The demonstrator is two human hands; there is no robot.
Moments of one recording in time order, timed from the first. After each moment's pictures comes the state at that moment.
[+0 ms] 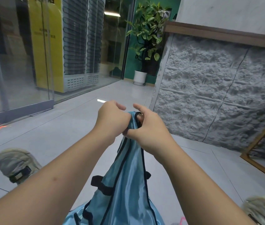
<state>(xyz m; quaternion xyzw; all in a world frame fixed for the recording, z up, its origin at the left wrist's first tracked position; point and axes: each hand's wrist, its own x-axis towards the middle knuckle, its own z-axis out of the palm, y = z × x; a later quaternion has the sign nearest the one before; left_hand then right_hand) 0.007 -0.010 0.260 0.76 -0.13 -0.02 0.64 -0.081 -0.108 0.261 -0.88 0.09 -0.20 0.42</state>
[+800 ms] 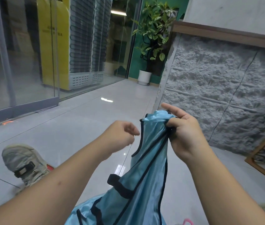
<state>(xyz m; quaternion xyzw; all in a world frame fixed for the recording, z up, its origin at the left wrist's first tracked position) 0.012 0.007 0.213 0.76 -0.26 -0.16 0.57 -0.092 -0.153 0.261 -0.62 0.10 -0.27 0.73</state>
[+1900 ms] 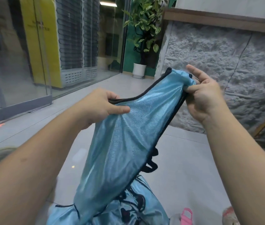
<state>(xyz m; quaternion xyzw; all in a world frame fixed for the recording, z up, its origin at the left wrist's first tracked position) 0.036 0.027 0.268 0.74 -0.34 -0.13 0.56 -0.081 -0.218 0.315 -0.56 0.08 -0.39 0.73</state>
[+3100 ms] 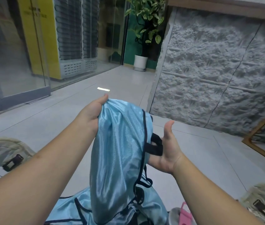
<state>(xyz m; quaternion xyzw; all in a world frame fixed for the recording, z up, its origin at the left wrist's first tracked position) 0.066 -0.004 0.204 0.48 0.00 -0.34 0.81 -0.073 -0.195 0.131 -0.43 0.09 0.08 0.89</state>
